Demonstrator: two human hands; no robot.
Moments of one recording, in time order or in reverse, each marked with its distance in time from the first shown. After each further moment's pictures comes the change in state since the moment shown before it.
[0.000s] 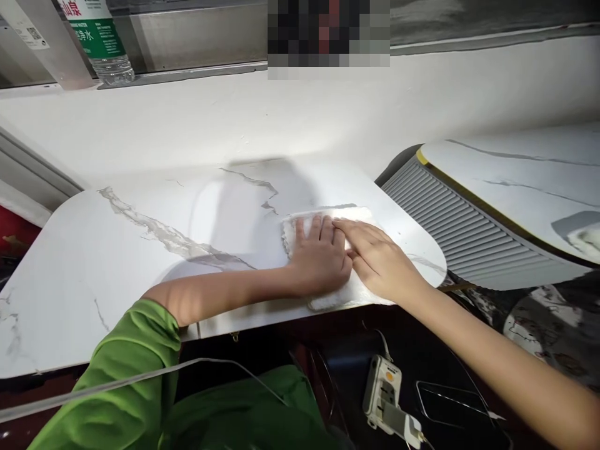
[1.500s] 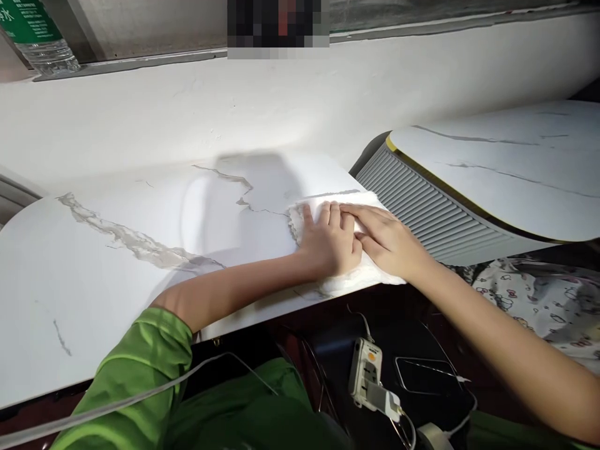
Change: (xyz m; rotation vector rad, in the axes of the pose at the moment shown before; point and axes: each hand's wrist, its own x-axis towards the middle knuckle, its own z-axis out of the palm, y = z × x) left_hand 0.048 0.033 0.019 0.046 0.206 0.114; right_hand -0.015 0.060 -0.015 0.058 0.010 0.108
